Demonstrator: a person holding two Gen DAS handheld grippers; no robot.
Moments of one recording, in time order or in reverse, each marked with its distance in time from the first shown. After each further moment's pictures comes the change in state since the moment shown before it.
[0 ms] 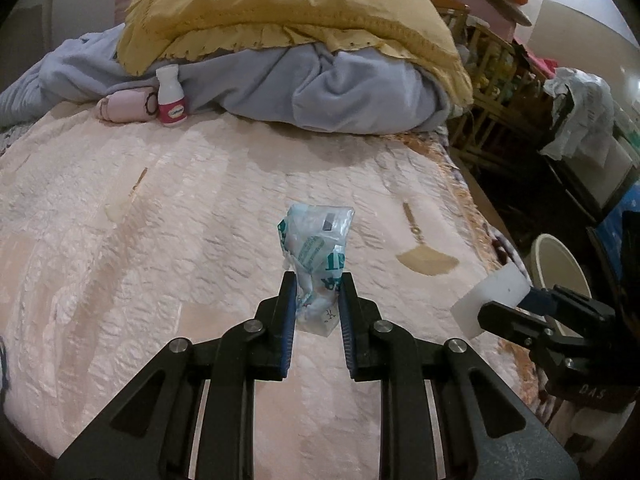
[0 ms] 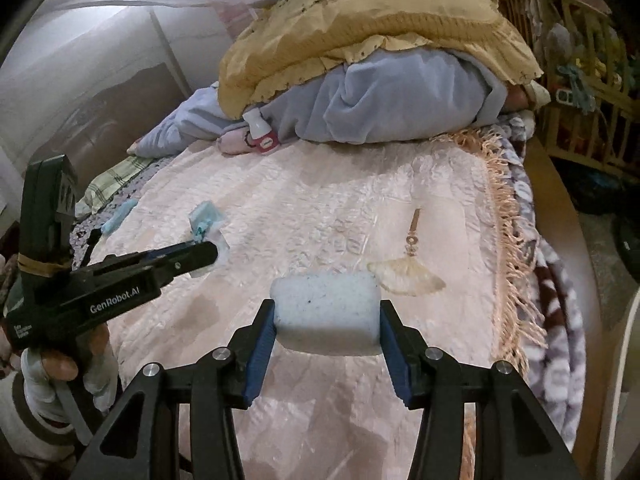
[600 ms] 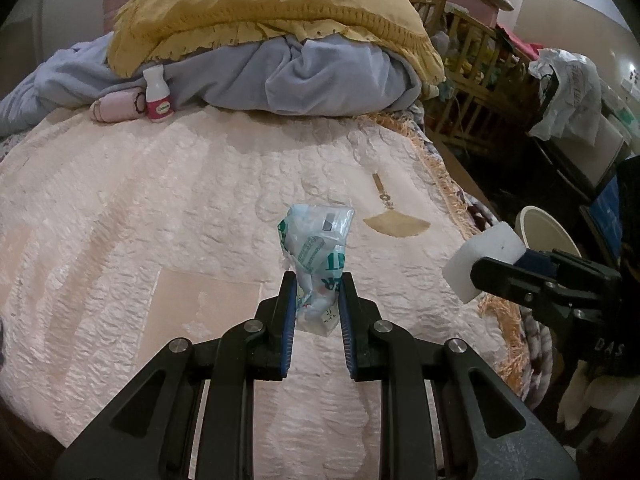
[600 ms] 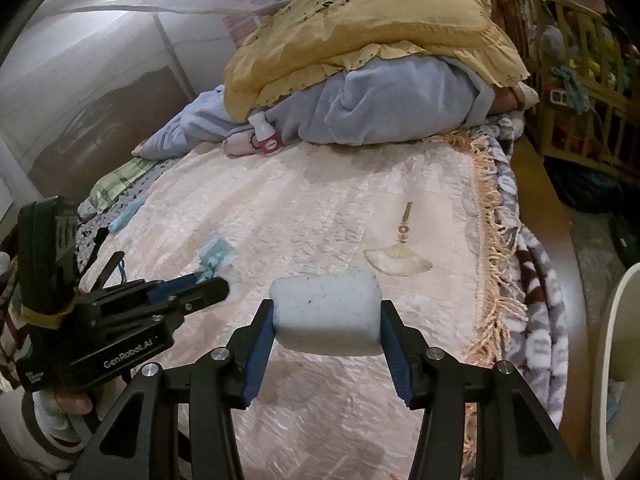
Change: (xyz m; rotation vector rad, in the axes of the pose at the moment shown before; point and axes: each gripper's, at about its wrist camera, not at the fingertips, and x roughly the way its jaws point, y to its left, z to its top) left arm -0.013 -0.029 -0.032 0.051 0.003 -0.002; right arm -0.026 -0.002 -0.014 0.002 -0.009 0.002
